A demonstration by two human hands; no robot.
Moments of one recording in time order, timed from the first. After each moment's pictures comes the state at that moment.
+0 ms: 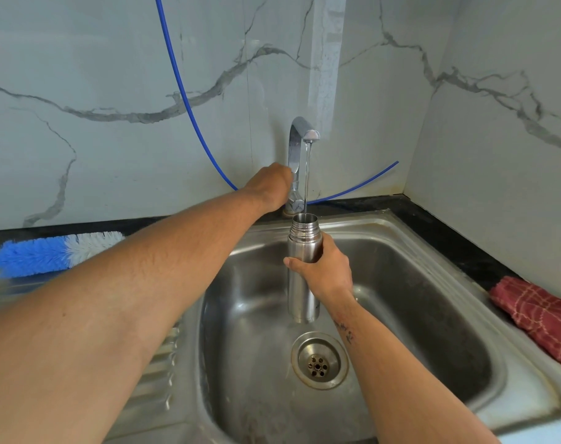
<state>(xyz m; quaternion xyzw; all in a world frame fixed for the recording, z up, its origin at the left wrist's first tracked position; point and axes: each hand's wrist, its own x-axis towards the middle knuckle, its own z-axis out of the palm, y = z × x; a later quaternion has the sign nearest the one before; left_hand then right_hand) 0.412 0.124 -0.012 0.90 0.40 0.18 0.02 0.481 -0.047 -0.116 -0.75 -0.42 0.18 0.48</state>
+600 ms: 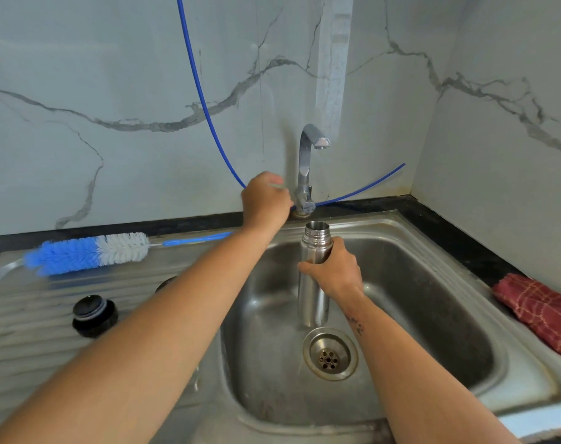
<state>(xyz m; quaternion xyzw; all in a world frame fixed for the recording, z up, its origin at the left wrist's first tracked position) 0.368 0.047 -0.013 0.67 0.46 0.48 0.32 0.478 -0.053 -0.107 -0.78 -0.42 0.19 0.42</state>
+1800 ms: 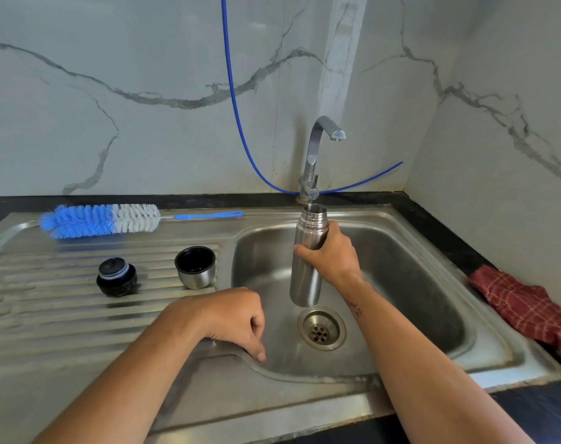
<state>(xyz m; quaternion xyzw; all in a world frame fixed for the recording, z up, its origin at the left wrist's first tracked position) 0.217 -0.061 -0.083 0.91 0.28 -0.12 0.27 0.450 -0.079 -0.084 -0.77 -0.48 0.13 0.40</state>
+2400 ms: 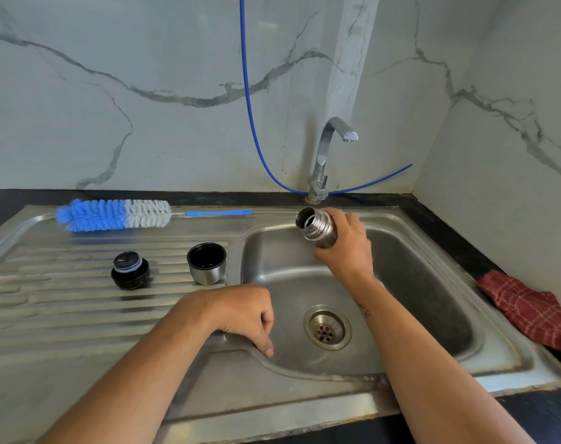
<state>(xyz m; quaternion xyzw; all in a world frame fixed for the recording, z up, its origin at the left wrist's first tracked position) 0.217 -0.055 -0.088 0.90 0.28 -0.14 0.30 0.454 -0.075 -0.089 -0.76 -0.54 -0.01 0.36</state>
